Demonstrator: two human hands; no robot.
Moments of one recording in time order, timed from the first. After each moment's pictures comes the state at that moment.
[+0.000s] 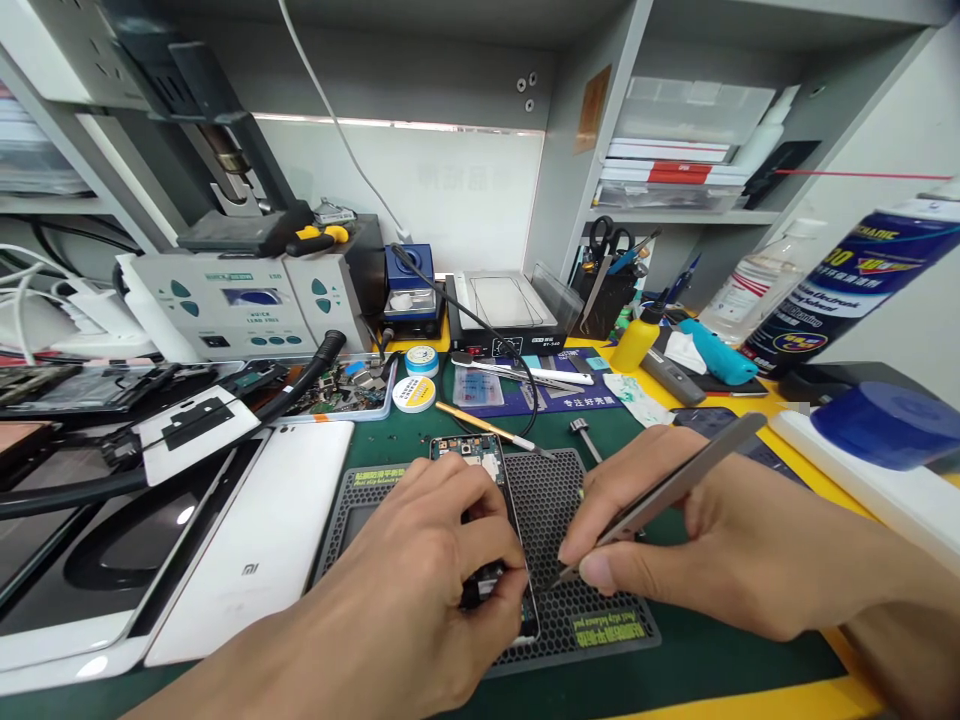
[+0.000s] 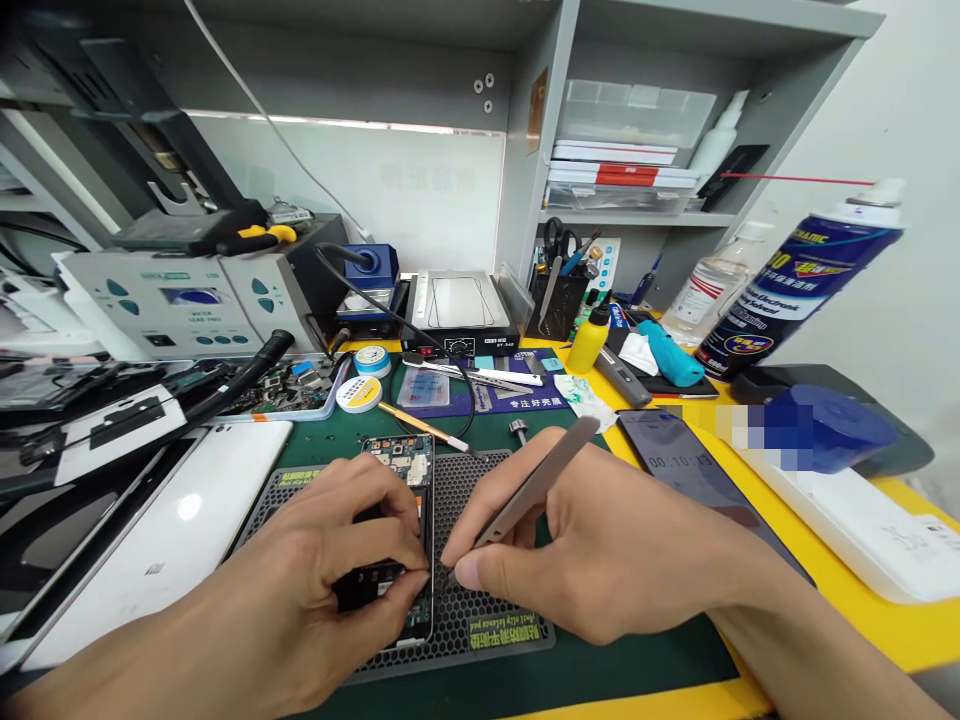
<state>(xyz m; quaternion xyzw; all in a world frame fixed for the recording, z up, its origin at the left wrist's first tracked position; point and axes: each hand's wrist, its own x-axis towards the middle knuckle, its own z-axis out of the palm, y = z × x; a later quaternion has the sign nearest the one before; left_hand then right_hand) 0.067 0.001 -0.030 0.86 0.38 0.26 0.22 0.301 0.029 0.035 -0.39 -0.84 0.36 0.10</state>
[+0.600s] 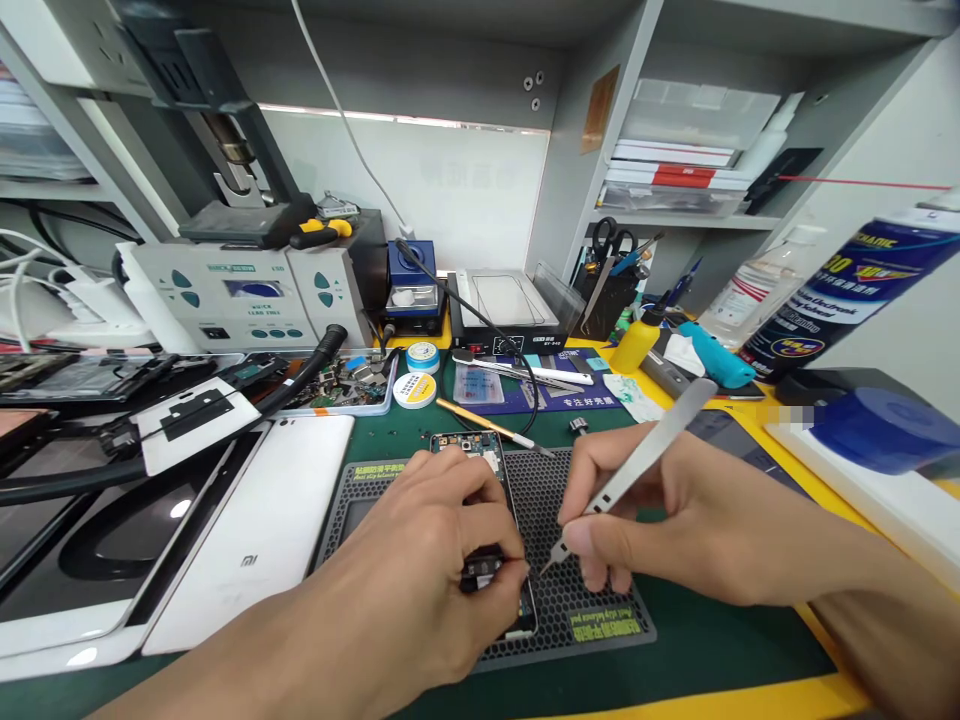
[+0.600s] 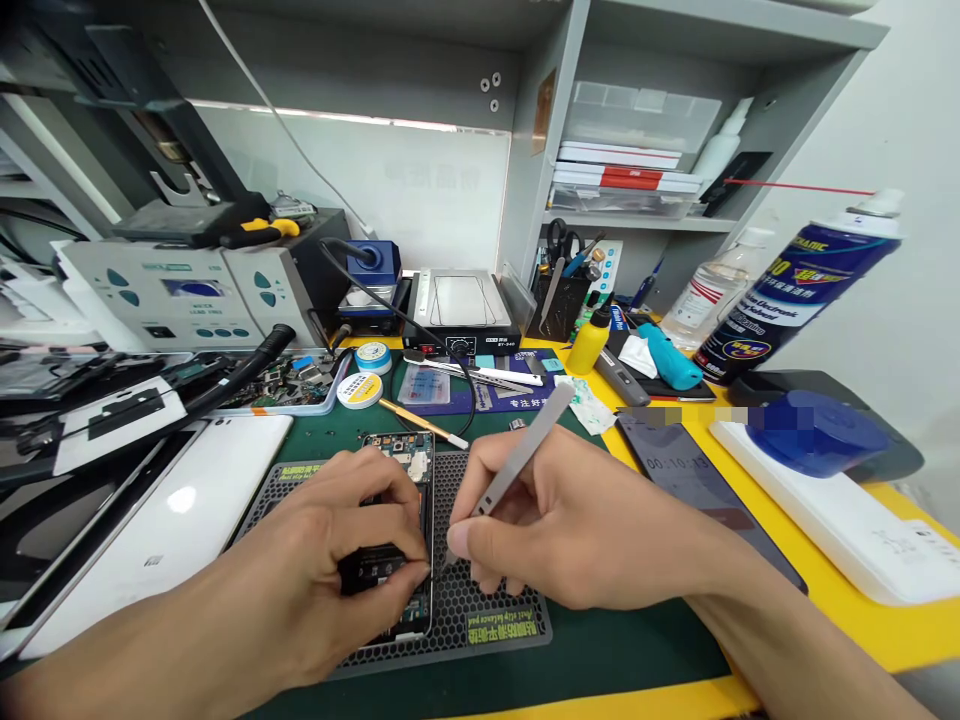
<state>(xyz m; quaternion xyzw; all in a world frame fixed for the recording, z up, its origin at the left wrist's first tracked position) 0.067 0.001 -0.024 0.85 0.41 0.23 0.26 0.299 0.032 0.023 -0.44 -0.67 0.58 0.12</state>
